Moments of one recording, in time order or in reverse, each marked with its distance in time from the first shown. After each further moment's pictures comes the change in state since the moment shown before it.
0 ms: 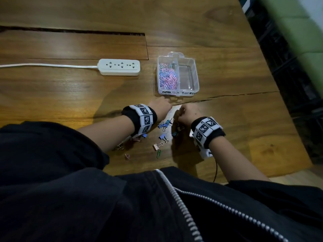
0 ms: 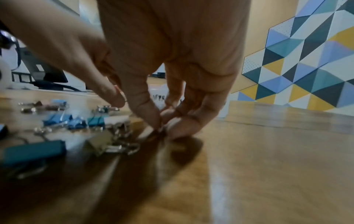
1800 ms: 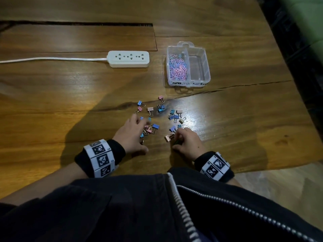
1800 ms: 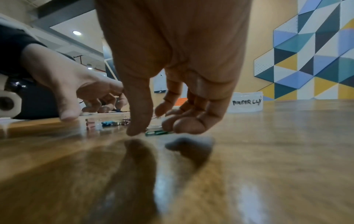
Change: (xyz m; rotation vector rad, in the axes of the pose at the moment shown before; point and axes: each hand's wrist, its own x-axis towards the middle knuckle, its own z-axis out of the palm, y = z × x) left_hand -0.133 -0.036 0.050 -0.357 -0.082 -0.294; right_hand -0.101 -0.014 0.069 0.231 -0.081 -0.103
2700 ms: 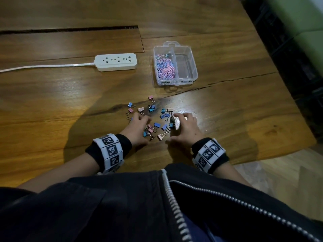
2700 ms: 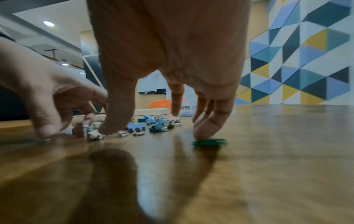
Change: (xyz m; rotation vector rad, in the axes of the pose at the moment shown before) left_hand 0.025 0.025 0.005 -0.168 -0.053 0.035; right_hand 0.012 0.006 -0.022 -0.003 0.047 0.127
